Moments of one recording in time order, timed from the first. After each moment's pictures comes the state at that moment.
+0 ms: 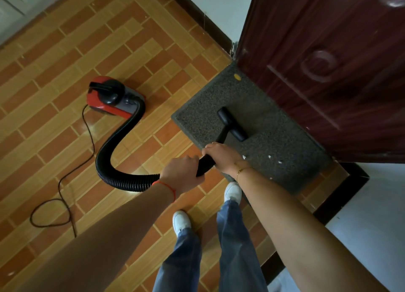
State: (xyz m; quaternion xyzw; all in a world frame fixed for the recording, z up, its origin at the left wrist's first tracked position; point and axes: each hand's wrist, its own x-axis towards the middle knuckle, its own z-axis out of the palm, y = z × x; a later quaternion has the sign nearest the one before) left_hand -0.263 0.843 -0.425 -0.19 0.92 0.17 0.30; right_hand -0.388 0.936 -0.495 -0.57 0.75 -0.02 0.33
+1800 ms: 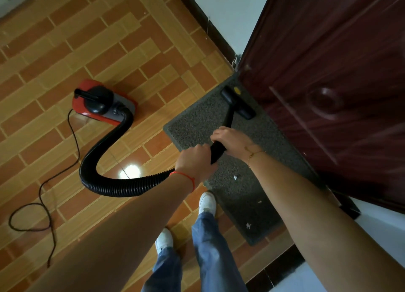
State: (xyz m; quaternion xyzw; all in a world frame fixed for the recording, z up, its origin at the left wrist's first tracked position) left_hand -0.436 0.800 -0.449 -0.29 0.89 0.22 0.28; right_hand -0.575 0.870 -0.514 -0.64 0.70 0.01 0.31
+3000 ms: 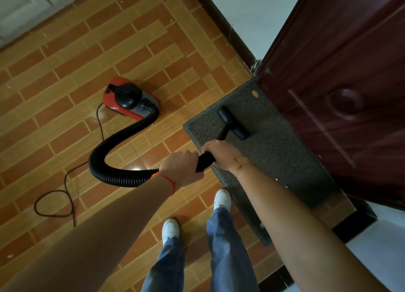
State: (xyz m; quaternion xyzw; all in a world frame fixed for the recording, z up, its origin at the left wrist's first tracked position) left_hand -0.309 0.758 -0.417 -0.25 0.90 0.17 0.33; right_hand -0.441 0.838 -0.495 -0.63 0.70 -0.01 0.34
